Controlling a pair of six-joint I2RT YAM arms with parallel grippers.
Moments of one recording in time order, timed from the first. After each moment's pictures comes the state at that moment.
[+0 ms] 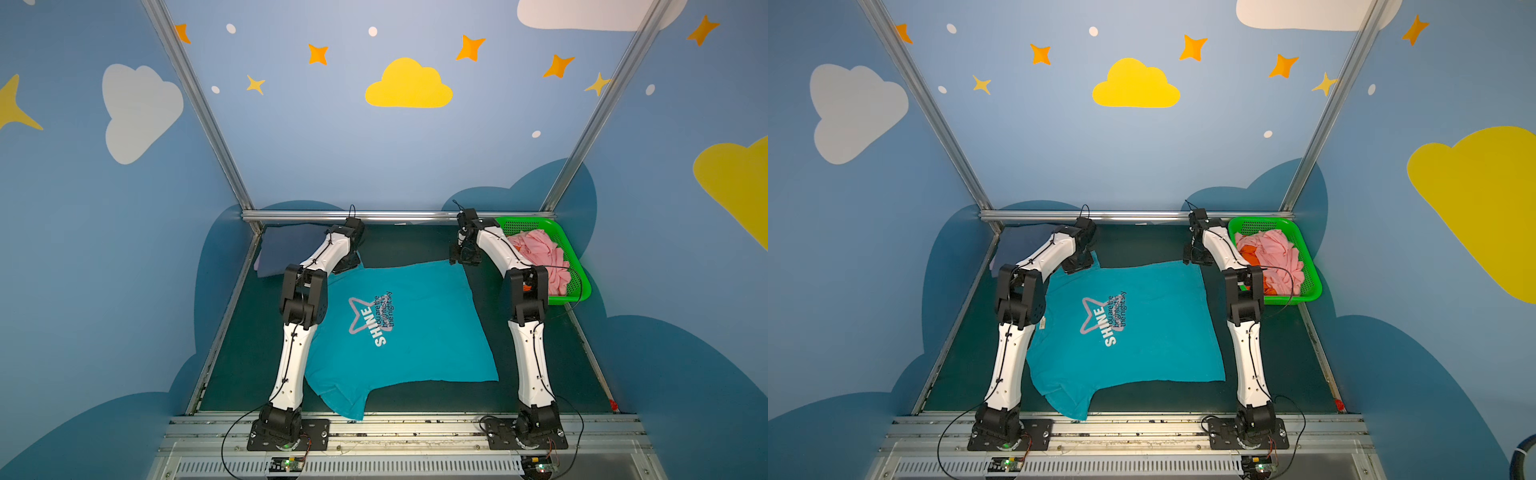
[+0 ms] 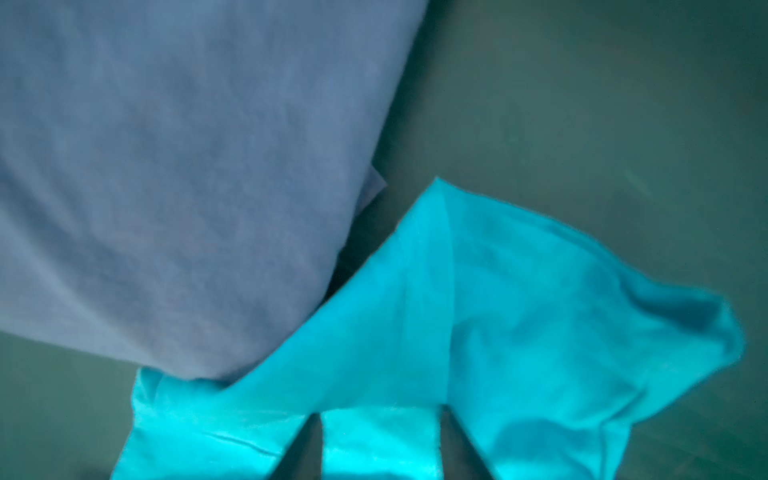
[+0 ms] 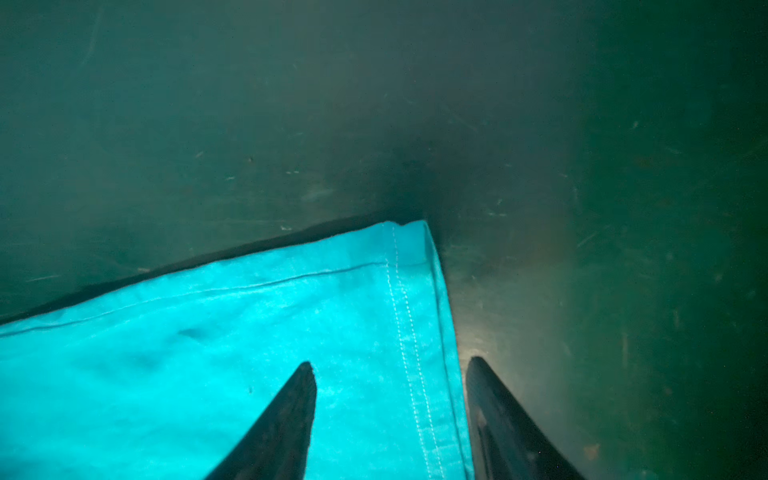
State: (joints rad) left arm -0.25 2.46 2.16 -1.05 -0.34 -0.71; right arm 0.25 2.47 2.27 -1.09 0.01 0.27
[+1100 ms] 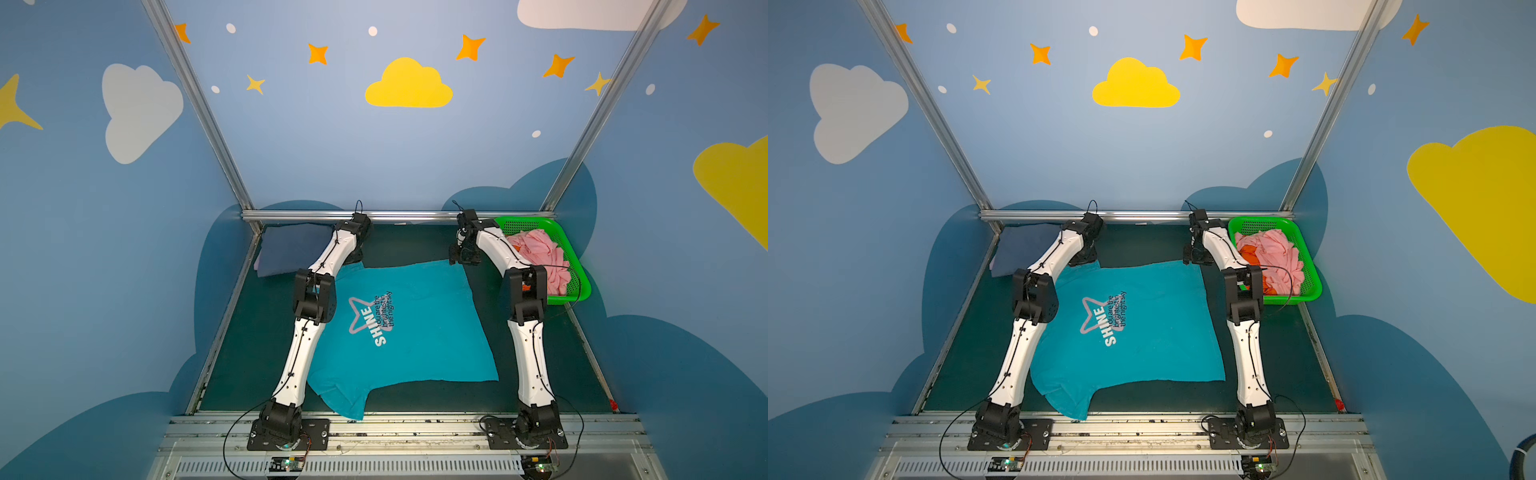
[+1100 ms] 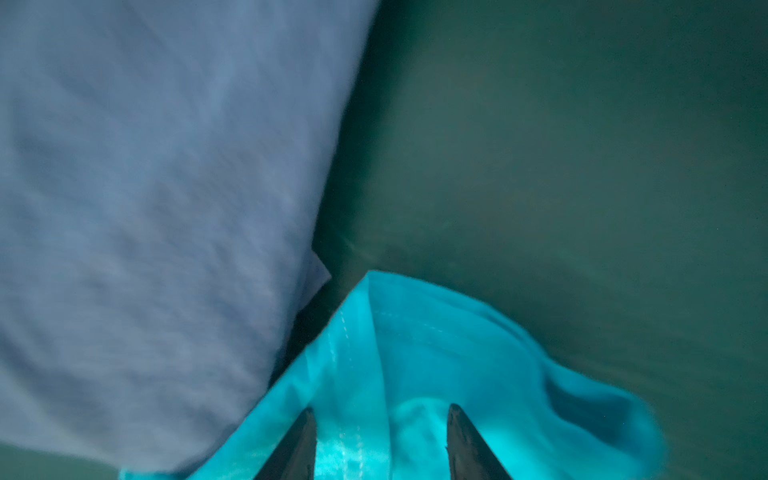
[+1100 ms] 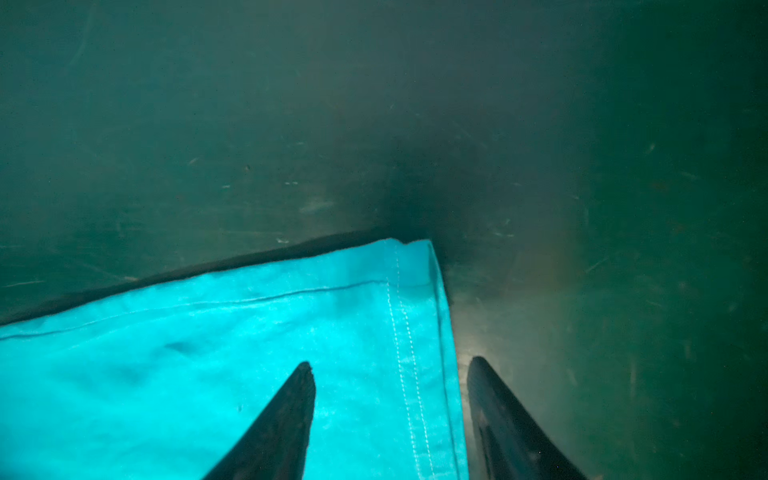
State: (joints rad) left arm -0.26 2.68 2.53 -1.21 -0.43 -0.65; right arm 0.24 2.49 2.27 -1.06 0.01 0.23
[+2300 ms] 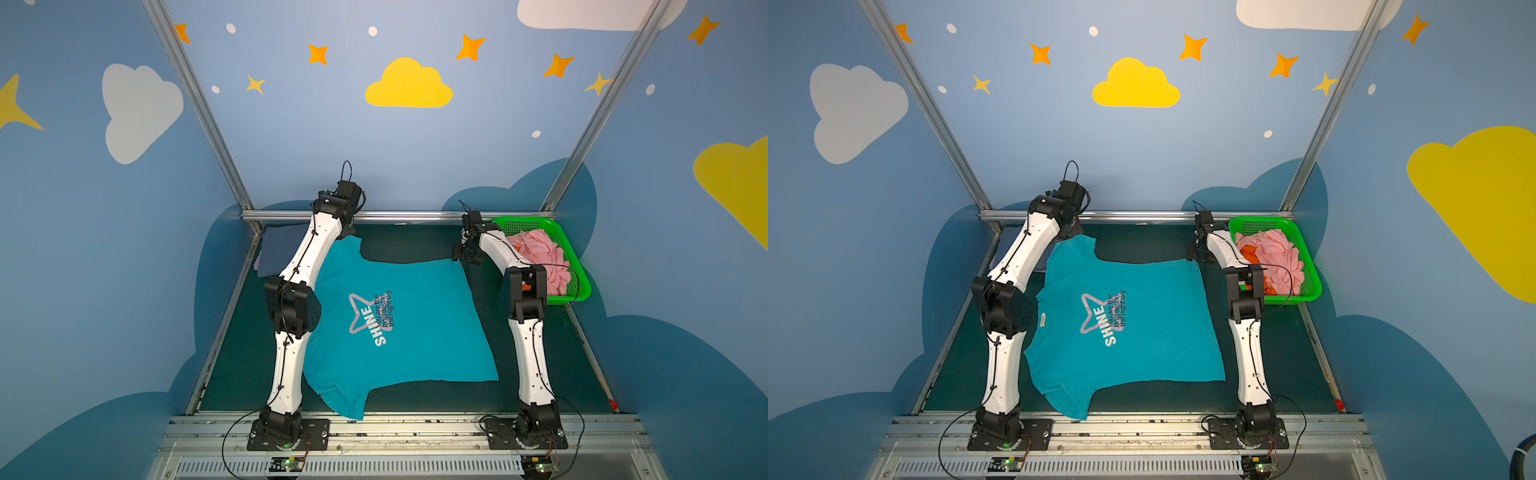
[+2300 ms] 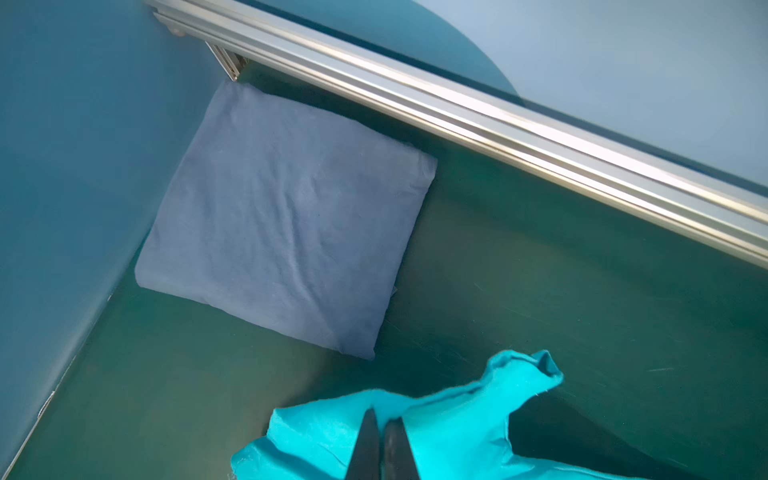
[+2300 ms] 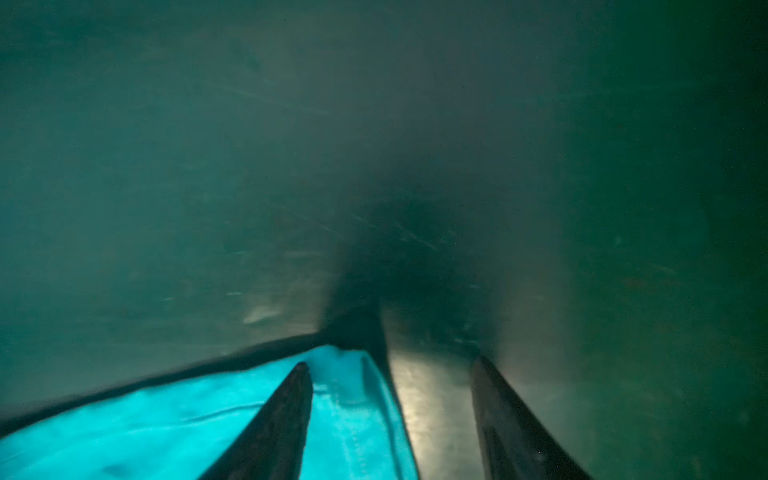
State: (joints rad) left arm -0.27 2.25 2.41 -1.24 -0.48 -0.63; right arm 0.21 2.54 2.27 -0.90 -0.03 0.28
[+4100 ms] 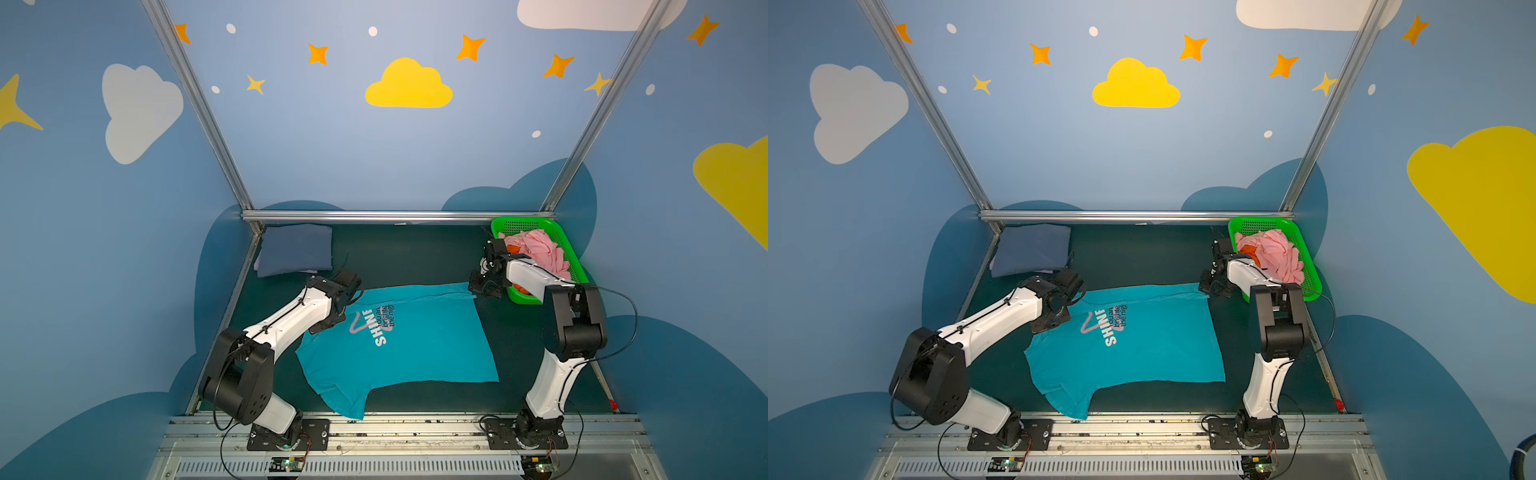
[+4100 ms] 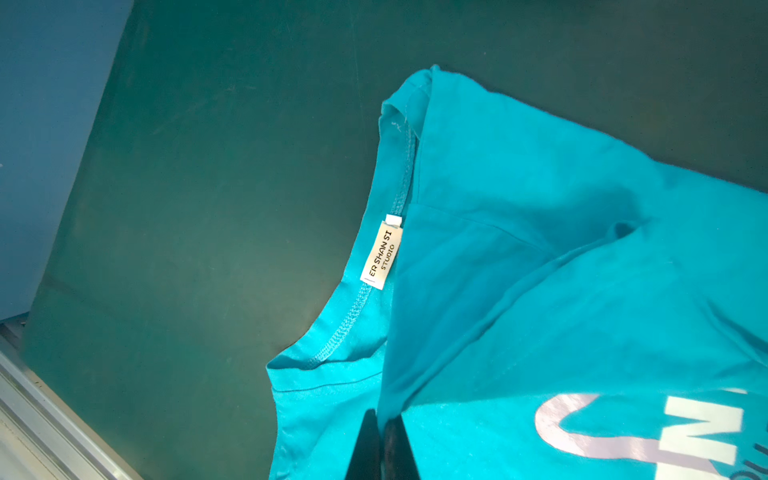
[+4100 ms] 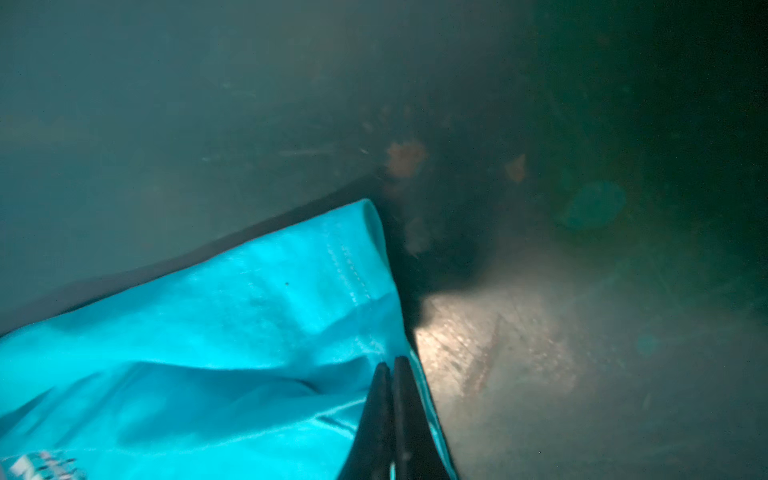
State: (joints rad) left arm -0.45 1.53 1.06 -1.03 -0.47 -0.95; right arm 0.17 1.91 1.32 -0.68 -0.09 0.39
